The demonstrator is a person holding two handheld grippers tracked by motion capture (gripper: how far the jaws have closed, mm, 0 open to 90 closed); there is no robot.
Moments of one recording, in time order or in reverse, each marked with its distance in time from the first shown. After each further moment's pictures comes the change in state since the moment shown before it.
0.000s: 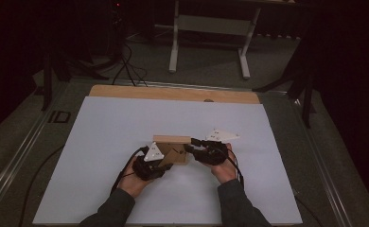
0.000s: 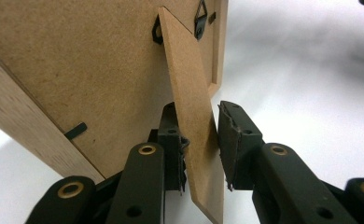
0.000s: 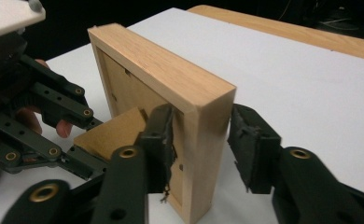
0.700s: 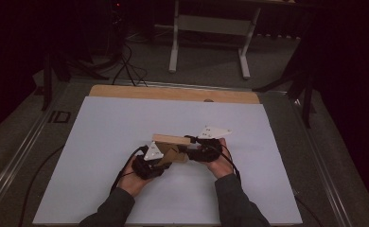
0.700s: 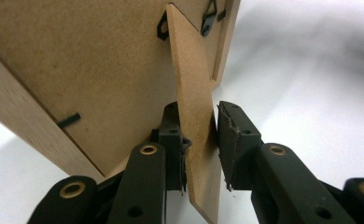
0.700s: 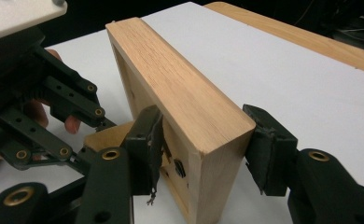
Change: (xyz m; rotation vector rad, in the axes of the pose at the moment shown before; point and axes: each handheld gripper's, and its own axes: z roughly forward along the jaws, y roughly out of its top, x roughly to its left) left arm 0.007 -0.001 0.003 0.012 0.031 -0.024; right arm 0.003 0.013 0.016 0.036 0.043 -0.103
